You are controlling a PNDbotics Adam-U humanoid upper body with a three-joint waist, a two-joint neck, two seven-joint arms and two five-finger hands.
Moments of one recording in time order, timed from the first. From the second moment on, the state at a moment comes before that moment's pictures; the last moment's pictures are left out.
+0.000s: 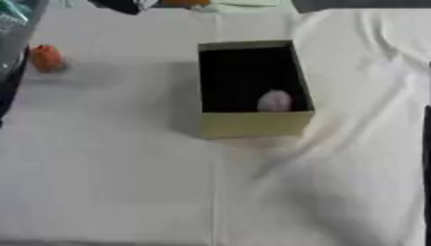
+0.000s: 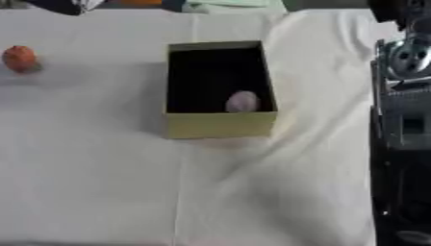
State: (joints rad) left arm -1.06 0.42 -0.35 -1.77 -0.85 0.14 -0.58; right arm -0.60 -0.23 -0.07 -1.98 0.51 -0.02 -0.15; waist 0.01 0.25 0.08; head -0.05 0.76
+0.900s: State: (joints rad) left arm -1.05 0.13 -0.48 -1.53 -1.03 0.07 -0.50; right arm -0.61 -0.22 -0.07 -1.98 0.51 -0.03 -0.14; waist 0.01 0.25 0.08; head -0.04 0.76
